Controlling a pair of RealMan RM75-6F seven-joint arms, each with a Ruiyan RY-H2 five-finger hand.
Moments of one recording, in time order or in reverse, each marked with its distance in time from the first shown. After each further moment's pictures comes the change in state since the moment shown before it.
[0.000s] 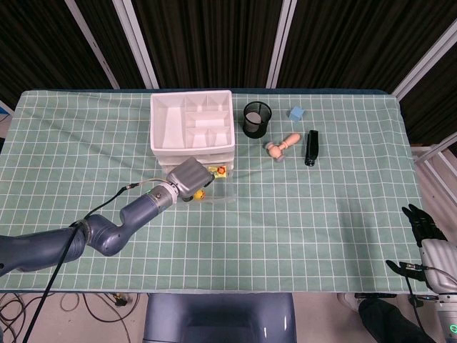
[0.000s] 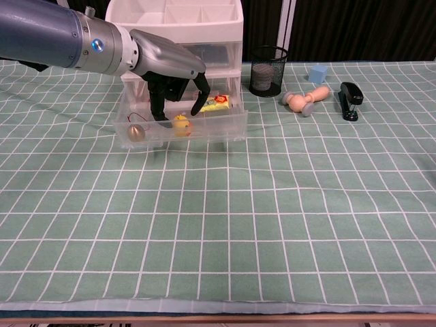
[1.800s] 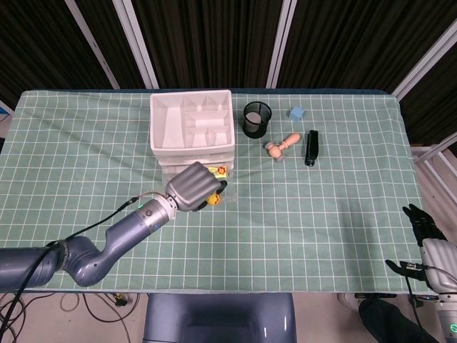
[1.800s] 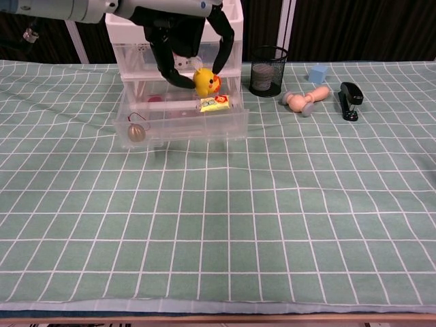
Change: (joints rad) left arm 0.025 0.220 -0.010 -0.455 0.043 0.279 -0.013; right arm -0.001 0.005 0.006 -0.013 0.013 -0.007 0.021
